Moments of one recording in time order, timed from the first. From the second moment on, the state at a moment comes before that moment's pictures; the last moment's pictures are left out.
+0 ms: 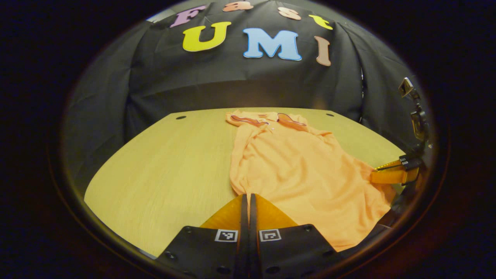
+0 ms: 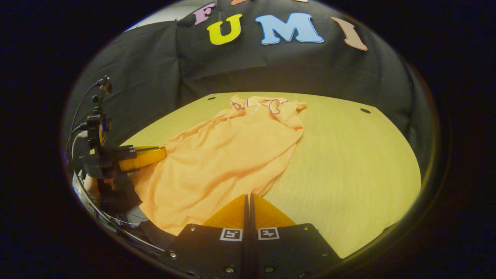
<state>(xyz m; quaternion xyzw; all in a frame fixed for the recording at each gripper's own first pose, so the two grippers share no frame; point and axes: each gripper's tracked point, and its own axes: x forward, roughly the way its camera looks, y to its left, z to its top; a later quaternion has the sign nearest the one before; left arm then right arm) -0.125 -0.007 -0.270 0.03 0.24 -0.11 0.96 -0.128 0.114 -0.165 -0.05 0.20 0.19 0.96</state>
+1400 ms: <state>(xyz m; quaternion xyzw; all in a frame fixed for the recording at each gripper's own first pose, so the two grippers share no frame) 0.191 -0.068 -0.179 0.12 0.13 -0.13 0.98 0.159 0.091 0.024 -0.03 0.07 0.10 0.99</state>
